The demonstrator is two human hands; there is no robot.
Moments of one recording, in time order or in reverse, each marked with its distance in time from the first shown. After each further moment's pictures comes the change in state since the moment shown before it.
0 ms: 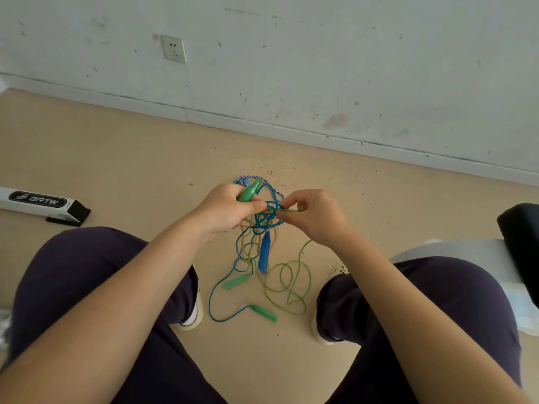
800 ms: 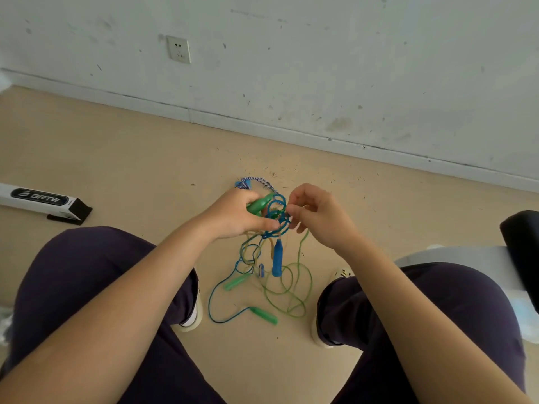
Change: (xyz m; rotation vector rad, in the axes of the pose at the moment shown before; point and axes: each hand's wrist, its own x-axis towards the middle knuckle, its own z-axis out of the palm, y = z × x) left_hand 0.003 -0.004 0.000 0.185 -0.109 0.140; right_hand -0.002 0.003 -0.001 0.316 -0.034 -0.054
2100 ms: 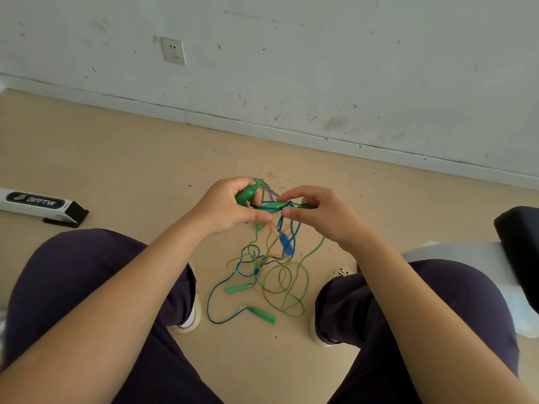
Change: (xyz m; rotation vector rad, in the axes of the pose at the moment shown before) left_hand -0.007 0.004 -0.008 -0.183 0.067 0.102; right_hand -0.003 -0.006 -0.018 -0.036 -0.068 0.004
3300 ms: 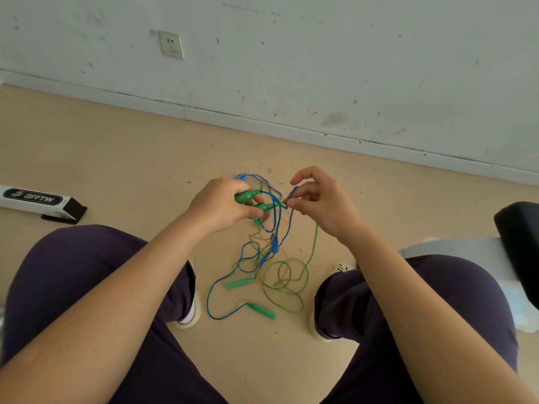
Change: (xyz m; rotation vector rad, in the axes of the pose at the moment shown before) left_hand 0.004 -0.006 0.000 0.266 0.059 -0.064; right_hand 0.007 0.007 0.002 0.071 0.098 -0.033
